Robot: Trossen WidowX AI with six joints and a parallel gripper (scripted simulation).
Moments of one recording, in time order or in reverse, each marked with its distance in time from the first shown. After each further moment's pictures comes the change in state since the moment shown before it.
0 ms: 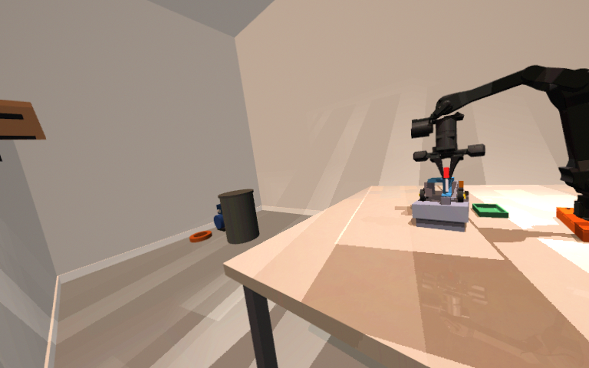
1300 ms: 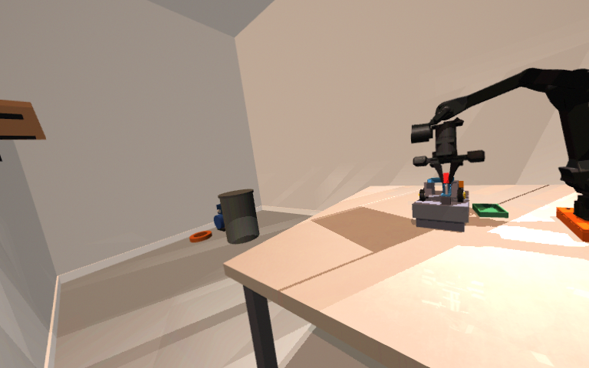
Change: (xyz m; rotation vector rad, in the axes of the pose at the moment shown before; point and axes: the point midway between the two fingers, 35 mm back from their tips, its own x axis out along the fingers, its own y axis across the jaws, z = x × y) arm 0.018 0.001 0.004 0.001 0.000 0.000
